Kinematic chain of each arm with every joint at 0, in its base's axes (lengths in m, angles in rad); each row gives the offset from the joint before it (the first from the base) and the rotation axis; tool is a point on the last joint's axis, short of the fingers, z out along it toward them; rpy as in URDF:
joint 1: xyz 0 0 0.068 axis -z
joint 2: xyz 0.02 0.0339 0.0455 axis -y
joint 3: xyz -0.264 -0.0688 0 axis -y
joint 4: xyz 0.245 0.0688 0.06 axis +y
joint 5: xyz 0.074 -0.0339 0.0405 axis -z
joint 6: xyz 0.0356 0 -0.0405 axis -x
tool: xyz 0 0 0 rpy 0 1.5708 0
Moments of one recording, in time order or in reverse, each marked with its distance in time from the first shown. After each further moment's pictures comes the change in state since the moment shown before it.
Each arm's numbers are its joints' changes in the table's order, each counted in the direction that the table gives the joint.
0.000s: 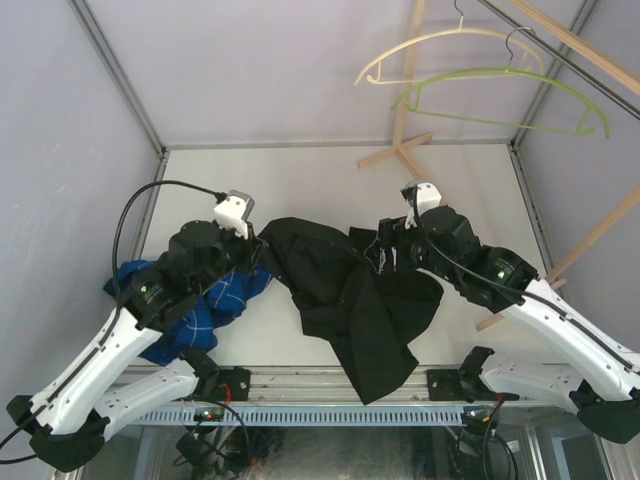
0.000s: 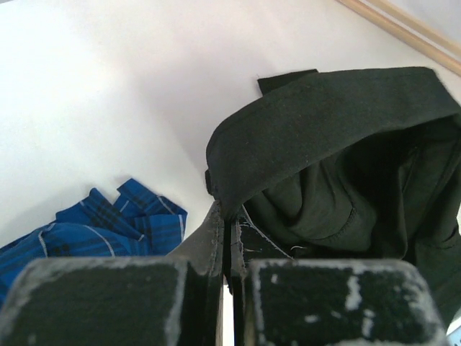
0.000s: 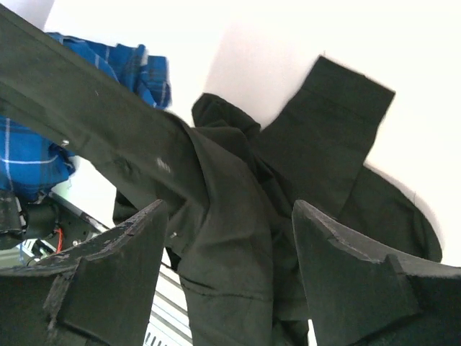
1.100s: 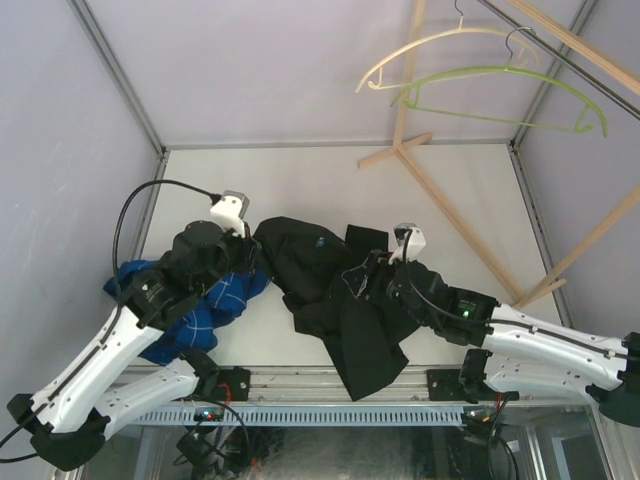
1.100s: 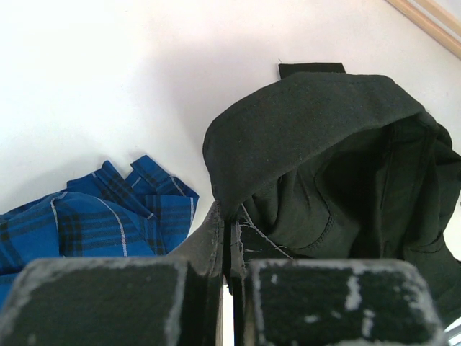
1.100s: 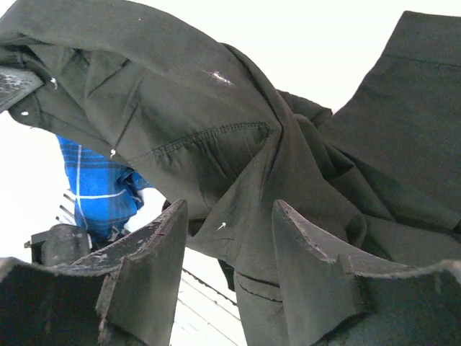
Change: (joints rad) left arm 0.000 -0.009 0.004 0.063 -0.100 0.079; right arm -0.279 0.108 -0.457 -0.497 0.262 -0.370
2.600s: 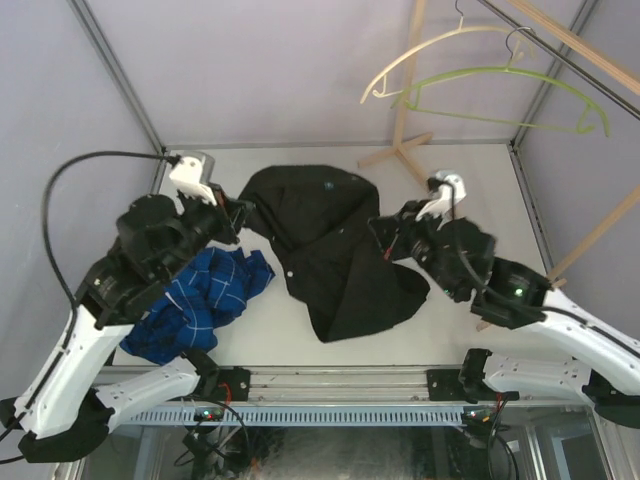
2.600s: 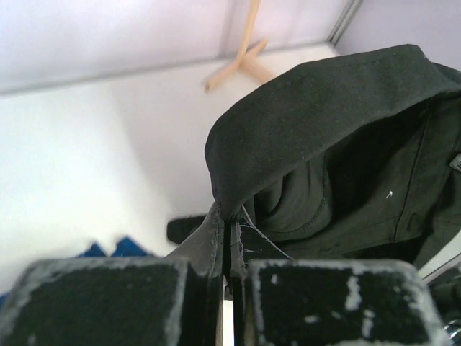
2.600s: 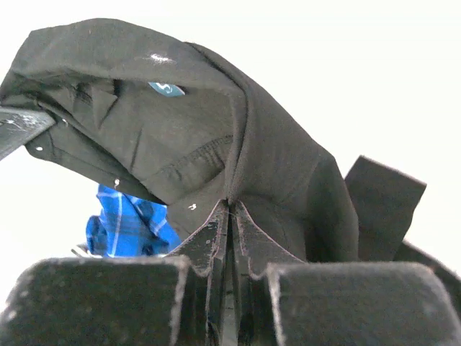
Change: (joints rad) left arm 0.000 -0.060 0.324 0.030 0.034 -0.003; right arm 0.038 -0.049 0.426 0.214 0.096 0.233
